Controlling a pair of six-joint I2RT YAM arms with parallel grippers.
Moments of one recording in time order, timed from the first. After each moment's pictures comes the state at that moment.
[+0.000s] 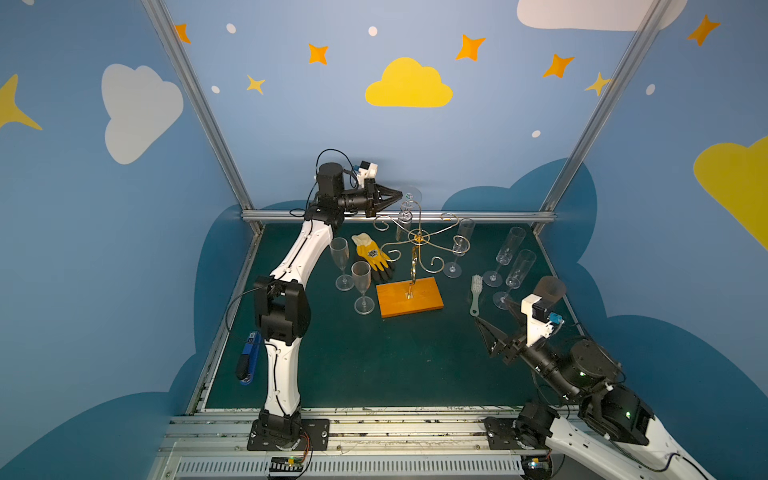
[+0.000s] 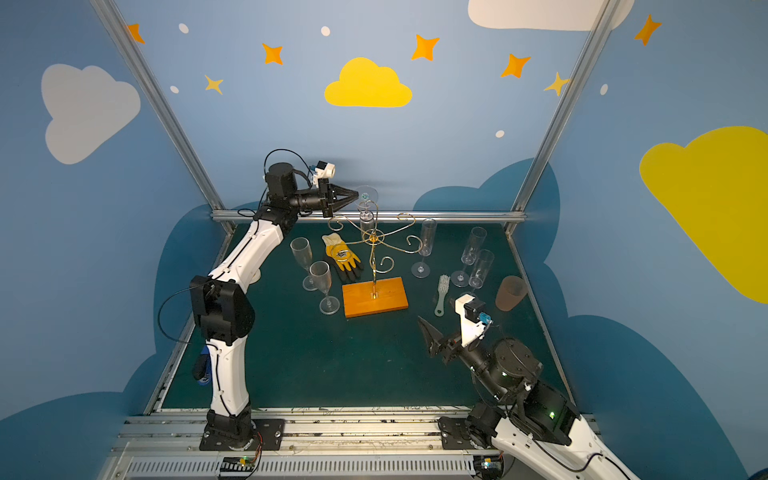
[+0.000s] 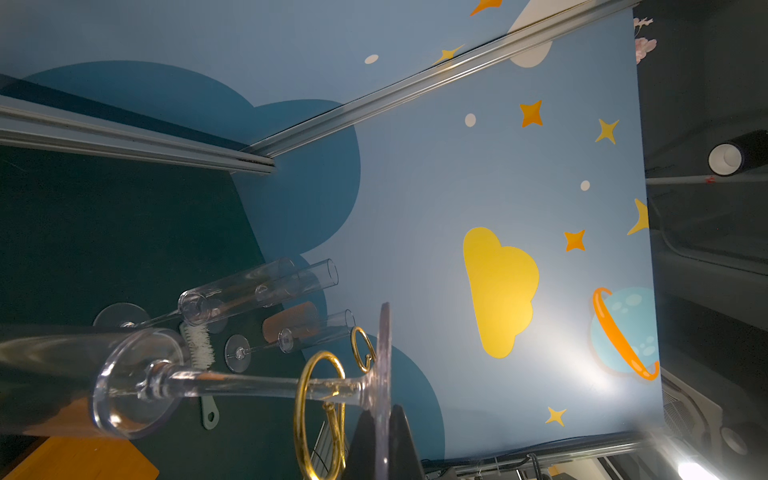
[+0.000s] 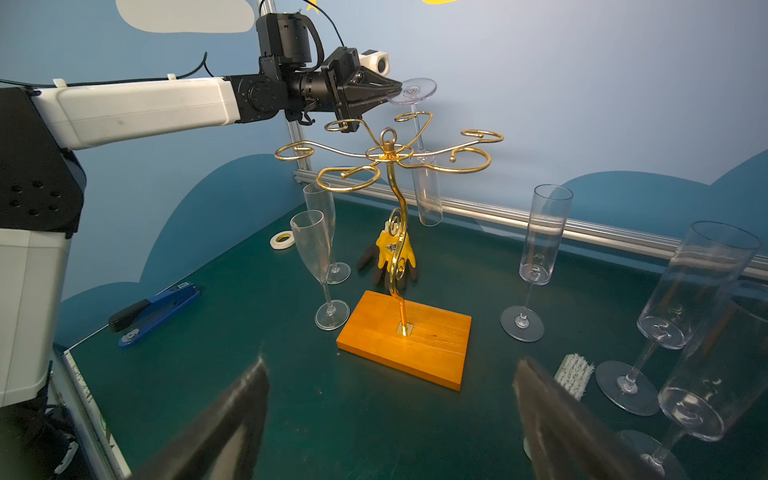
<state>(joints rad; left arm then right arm) -0.22 2.14 2.10 0.00 1.12 -1.19 0.91 0.35 0.72 -0.44 0.28 0.12</state>
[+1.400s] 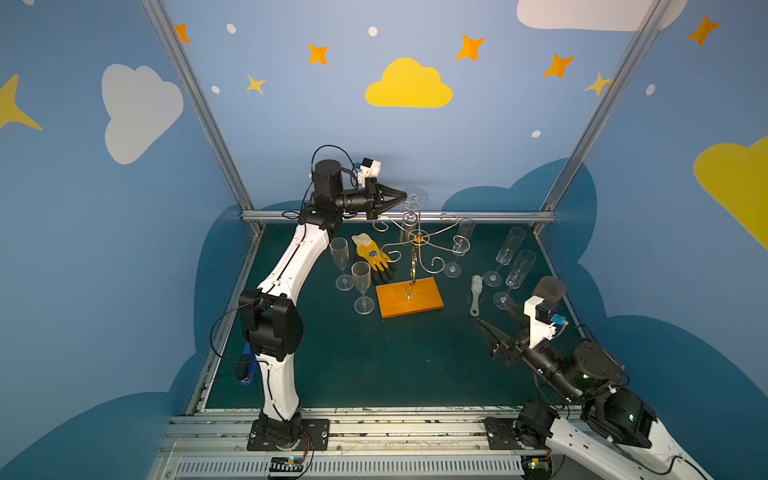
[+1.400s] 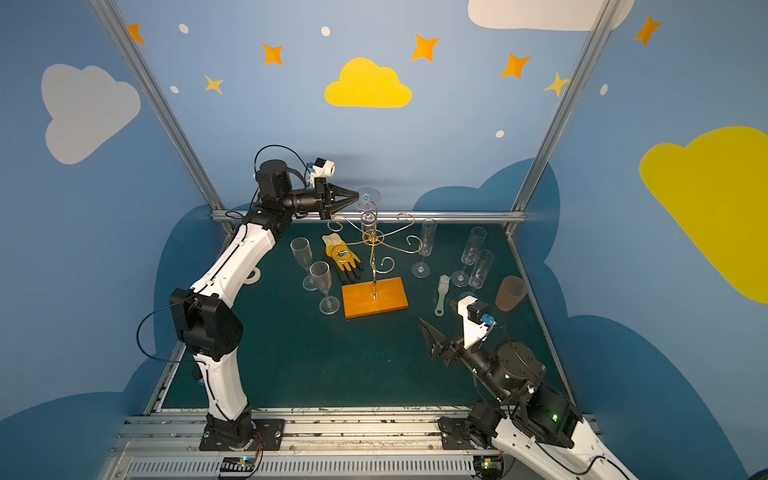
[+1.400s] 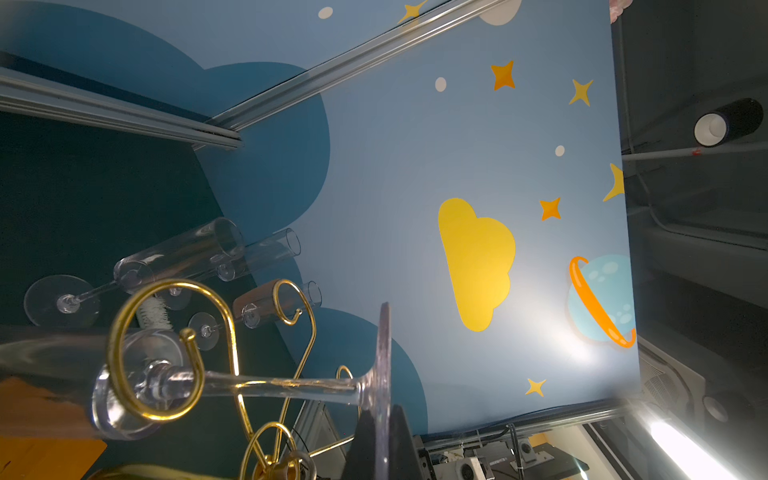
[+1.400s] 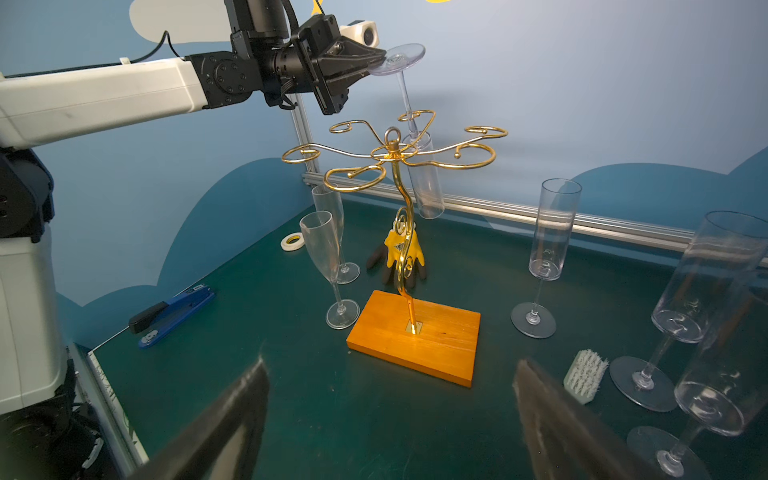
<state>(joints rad) -0.25 1.95 1.97 -0.04 1.14 -1.19 0.91 0.33 0.72 -0.46 0.26 0.15</state>
